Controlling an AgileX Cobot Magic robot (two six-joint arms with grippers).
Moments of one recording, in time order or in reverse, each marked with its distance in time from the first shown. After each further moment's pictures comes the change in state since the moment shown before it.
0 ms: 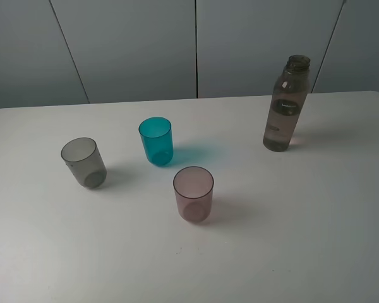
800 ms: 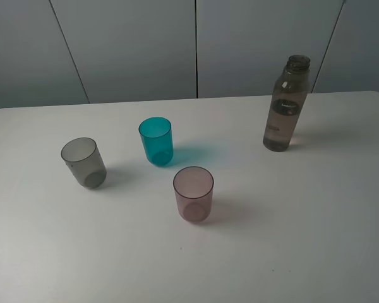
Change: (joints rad) left arm 0.000 0.000 0.000 0.000 0.000 0.000; right arm 0.000 0.000 0.000 0.000 0.000 0.000
